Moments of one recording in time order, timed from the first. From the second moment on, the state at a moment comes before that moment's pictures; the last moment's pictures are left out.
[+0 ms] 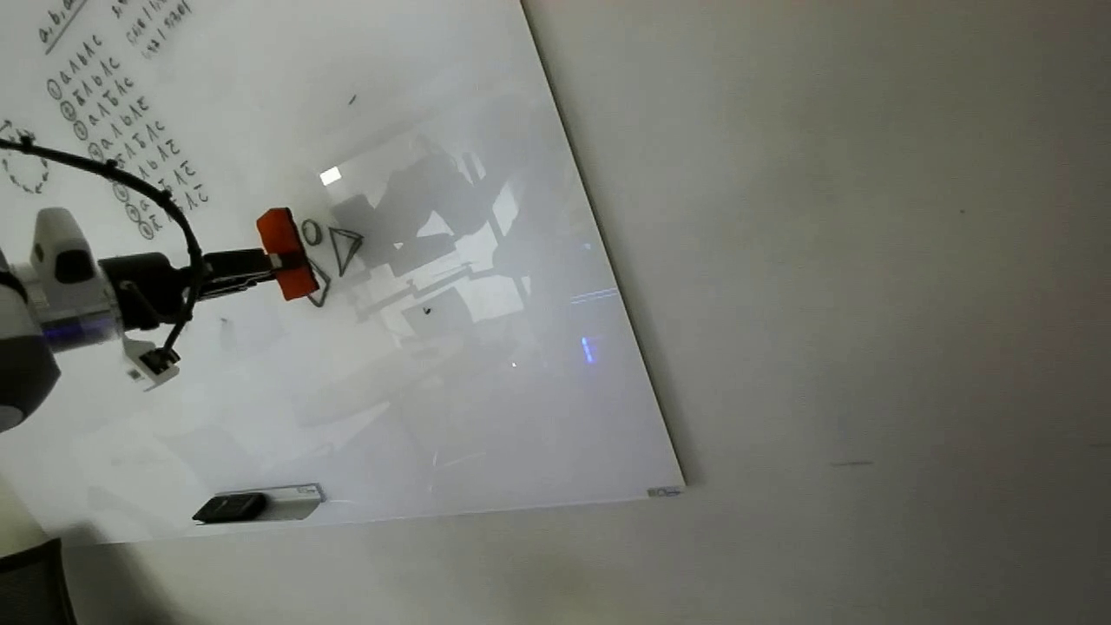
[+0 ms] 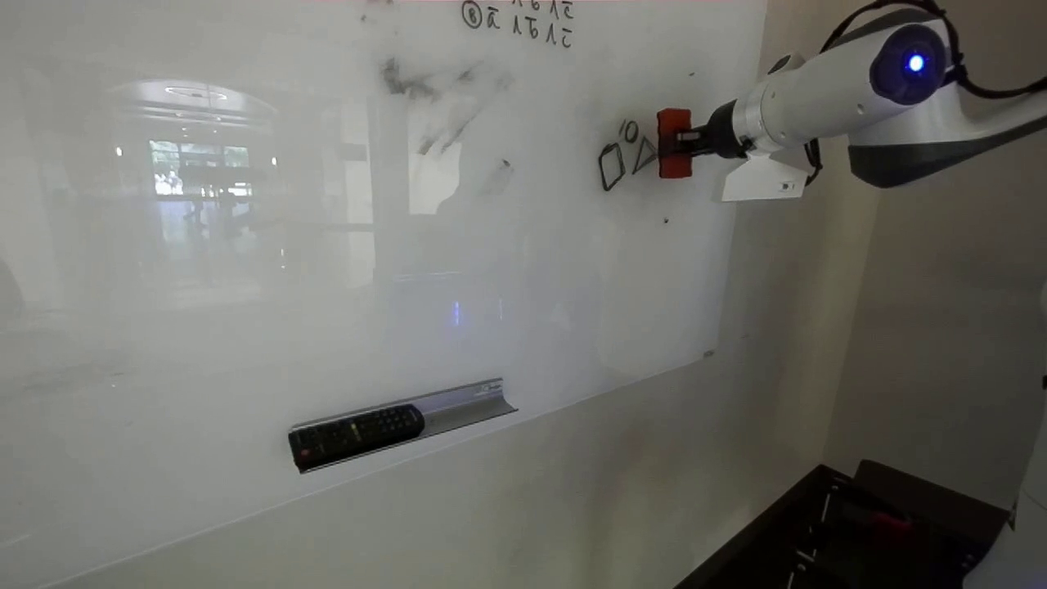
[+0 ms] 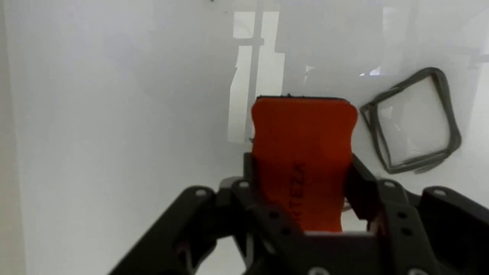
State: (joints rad) arm 0.26 -0.75 -0.23 -2.66 -1.92 2.48 1.85
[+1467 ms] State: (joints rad) arm 0.44 -0.69 -0.60 -2.46 -2.32 2.86 1.88
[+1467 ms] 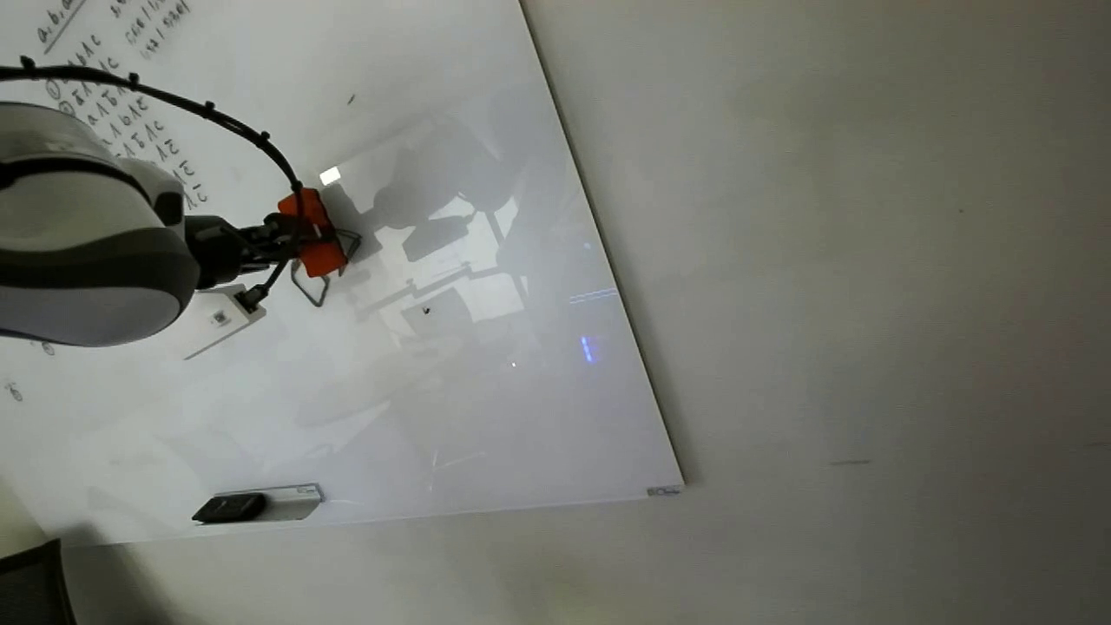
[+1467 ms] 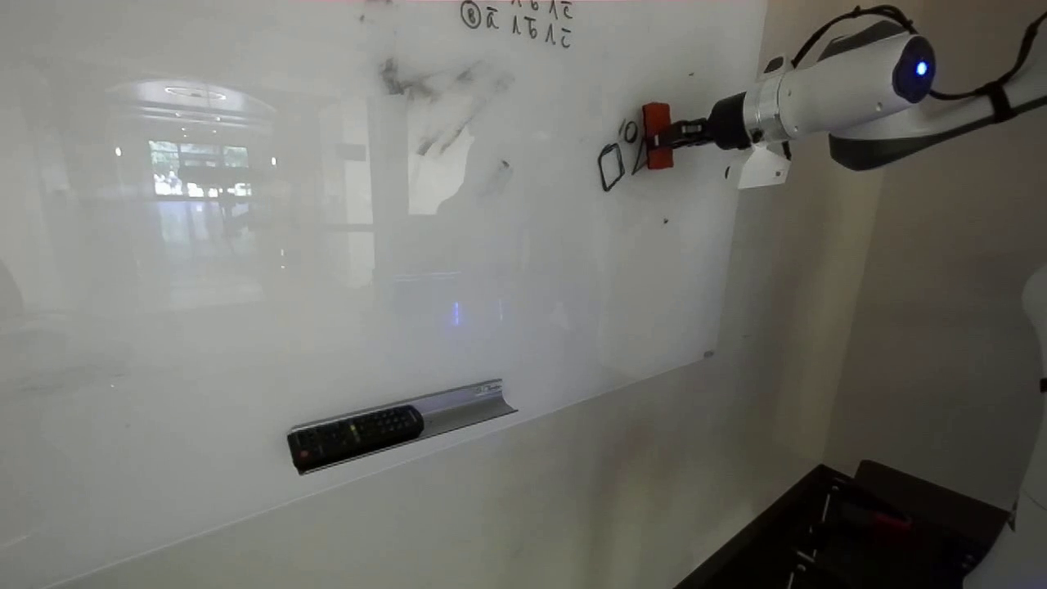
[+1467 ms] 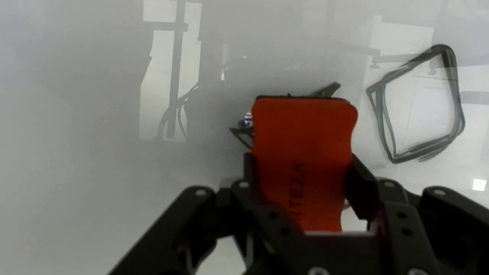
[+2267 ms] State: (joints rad) arm 0.65 -0.74 -0.85 -2.41 -2.59 2.86 2.02
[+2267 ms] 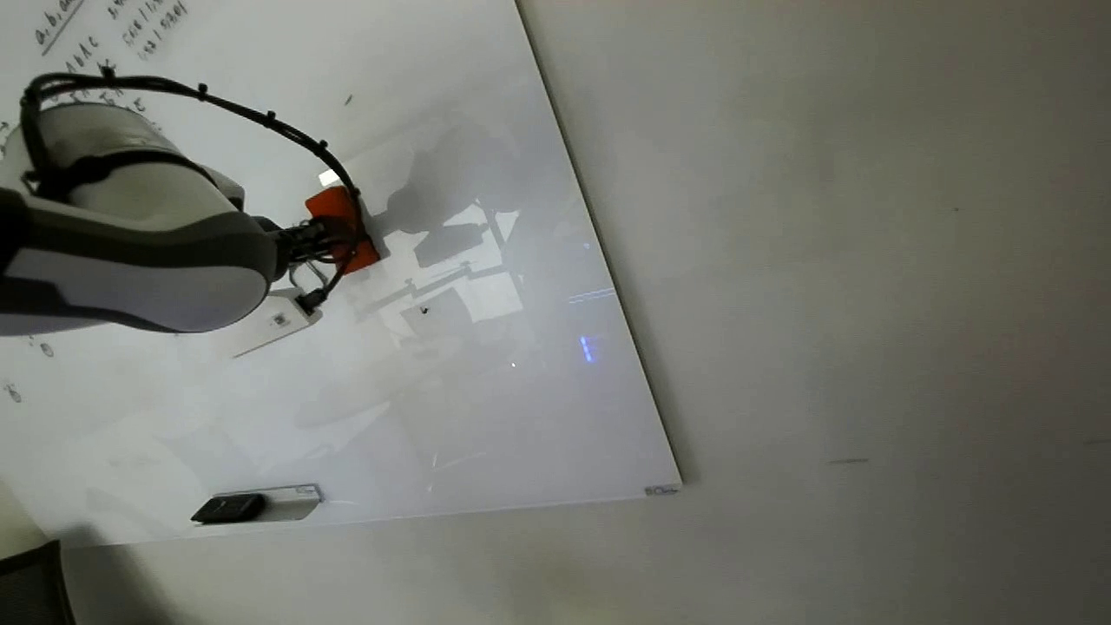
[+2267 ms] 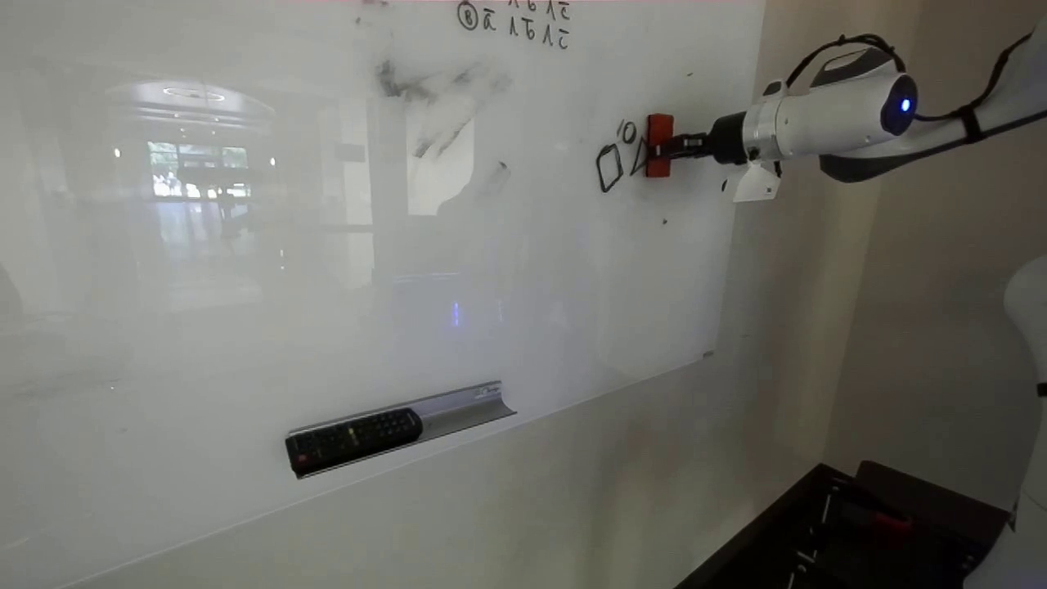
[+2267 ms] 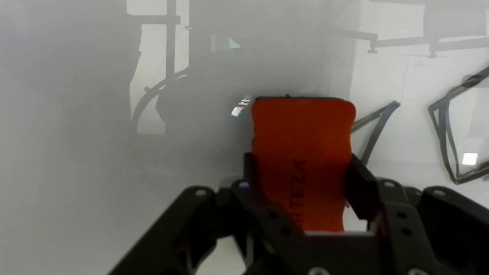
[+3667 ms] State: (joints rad) arm 0.99 -0.80 -0.95 -2.45 -2.51 2.71 1.89
